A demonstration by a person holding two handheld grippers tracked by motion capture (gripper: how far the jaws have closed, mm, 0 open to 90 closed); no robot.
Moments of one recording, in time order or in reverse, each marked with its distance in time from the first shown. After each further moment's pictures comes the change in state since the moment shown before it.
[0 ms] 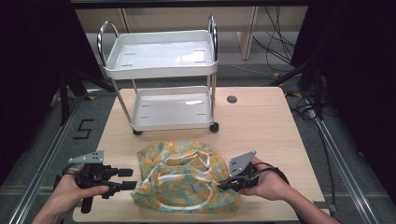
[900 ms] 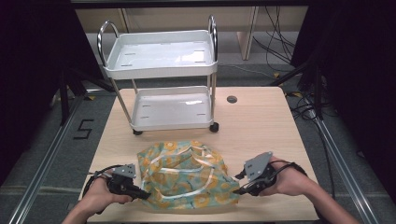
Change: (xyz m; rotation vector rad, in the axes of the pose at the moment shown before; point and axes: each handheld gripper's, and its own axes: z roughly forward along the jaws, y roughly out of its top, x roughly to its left) left arm 0.015 -0.034 0.071 0.364 0.015 0.159; right arm -0.008 -0.020 -0.046 0.002 0.053 -0.213
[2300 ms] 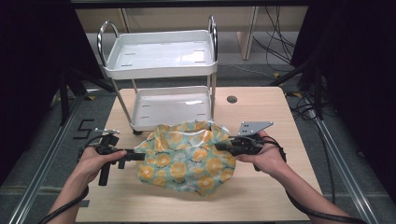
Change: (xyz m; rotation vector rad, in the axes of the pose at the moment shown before) left arm 0.089 0.033 -0.033 -0.278 0.060 -0.533; right arm -0.057 0.034 0.008 -0.365 -0.278 0.445
